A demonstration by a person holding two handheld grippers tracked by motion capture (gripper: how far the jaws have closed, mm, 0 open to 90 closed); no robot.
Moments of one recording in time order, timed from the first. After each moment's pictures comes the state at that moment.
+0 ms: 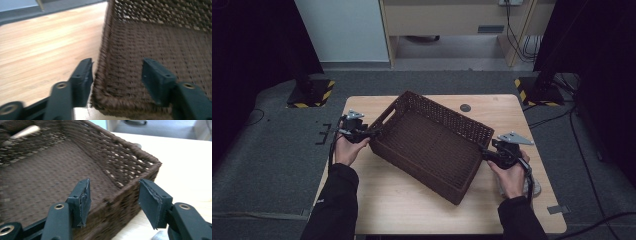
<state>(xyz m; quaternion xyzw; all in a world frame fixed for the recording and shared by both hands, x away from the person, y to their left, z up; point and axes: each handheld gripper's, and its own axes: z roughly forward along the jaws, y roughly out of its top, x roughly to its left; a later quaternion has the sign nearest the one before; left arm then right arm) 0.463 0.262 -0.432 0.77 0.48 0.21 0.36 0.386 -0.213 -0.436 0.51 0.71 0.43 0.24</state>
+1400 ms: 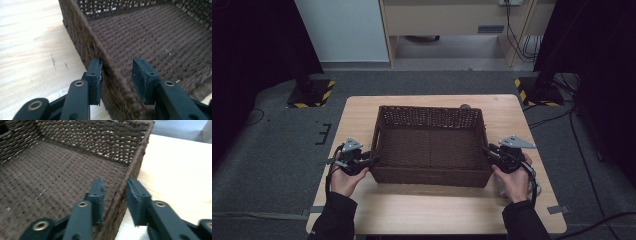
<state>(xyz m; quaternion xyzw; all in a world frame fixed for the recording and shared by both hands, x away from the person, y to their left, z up) 0.370 0.251 -0.448 0.76 0.48 0.17 0.39 0.378 -0.221 -0.438 0.47 0.74 0.41 0.24</state>
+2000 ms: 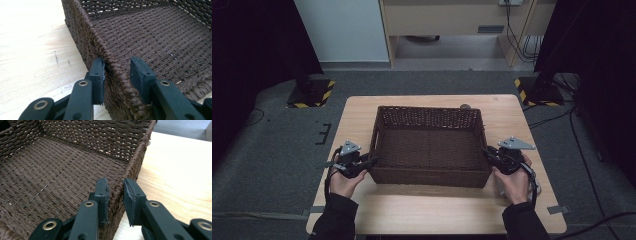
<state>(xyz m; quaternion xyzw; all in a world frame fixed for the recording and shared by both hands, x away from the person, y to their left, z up) 0.366 0.256 -0.449 0.76 0.48 0.18 0.40 0.377 -0.219 -0.439 0.47 0.74 0.41 0.24</state>
